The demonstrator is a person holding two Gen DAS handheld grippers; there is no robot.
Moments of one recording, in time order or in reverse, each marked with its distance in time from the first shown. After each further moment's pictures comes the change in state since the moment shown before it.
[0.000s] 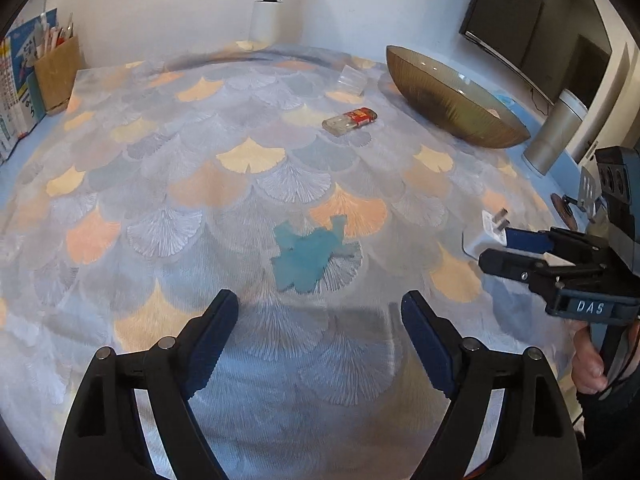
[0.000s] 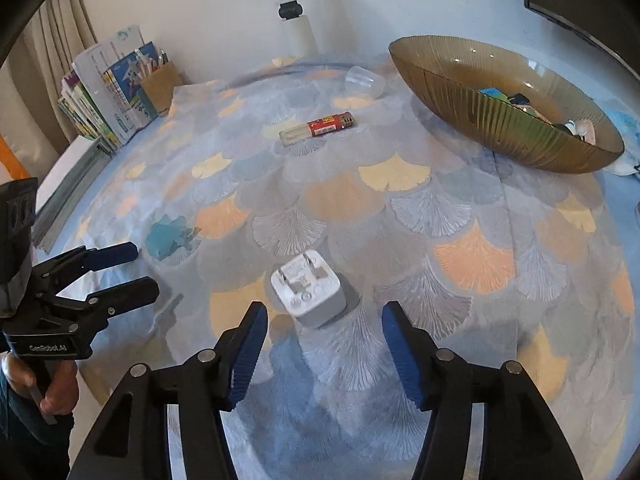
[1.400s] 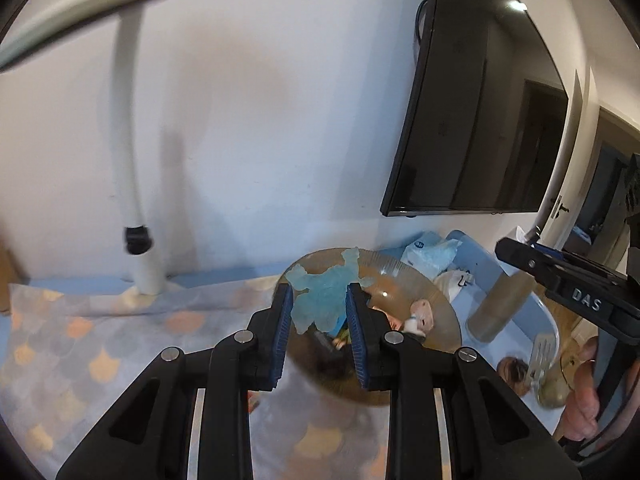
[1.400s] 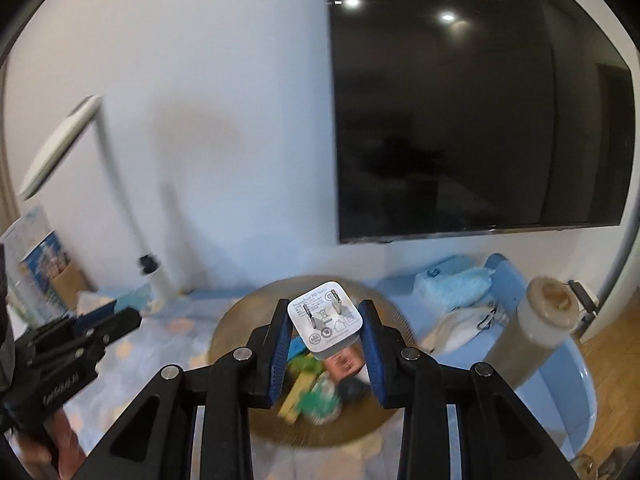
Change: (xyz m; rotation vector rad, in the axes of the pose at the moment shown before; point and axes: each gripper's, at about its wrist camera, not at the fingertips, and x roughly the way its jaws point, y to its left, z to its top) left arm -0.017 -0.126 0.224 0.116 -0.360 -0.119; right arm -0.169 -0.113 0.165 0.185 -0.462 -0.379
